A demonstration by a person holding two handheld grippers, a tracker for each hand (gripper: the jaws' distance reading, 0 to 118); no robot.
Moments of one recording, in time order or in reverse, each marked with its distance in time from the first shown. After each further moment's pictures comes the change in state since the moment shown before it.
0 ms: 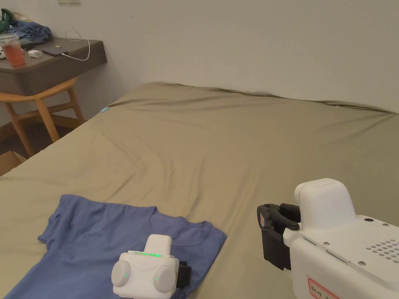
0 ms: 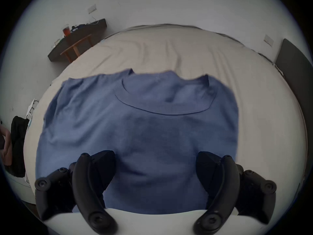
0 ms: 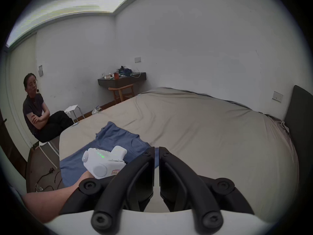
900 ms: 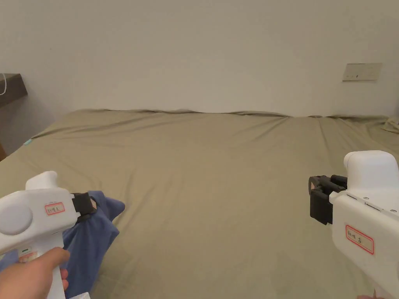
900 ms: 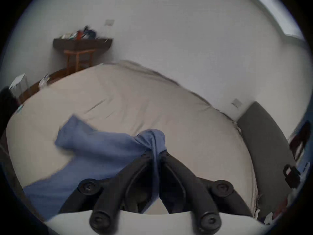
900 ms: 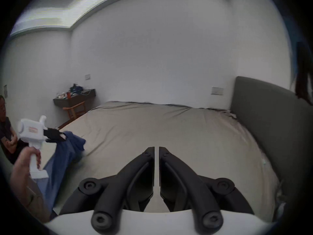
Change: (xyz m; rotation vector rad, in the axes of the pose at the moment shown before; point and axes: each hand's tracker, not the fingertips) left arm 0.003 0.071 0.243 0.366 -0.360 0.261; right arm 0.112 -0.026 0.200 0.128 -0.498 -0.139
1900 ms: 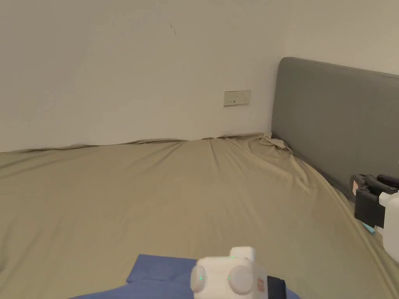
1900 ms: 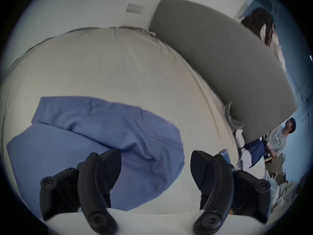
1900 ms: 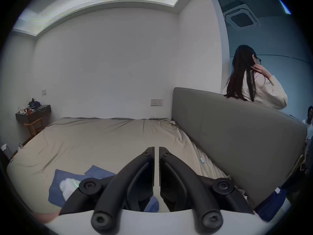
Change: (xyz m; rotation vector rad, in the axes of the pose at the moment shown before) left arm 0.401 -0.259 -0.087 -0.565 -0.539 -0.464; right arm 0.155 -0.004 0.143 0.094 -0.381 -0.073
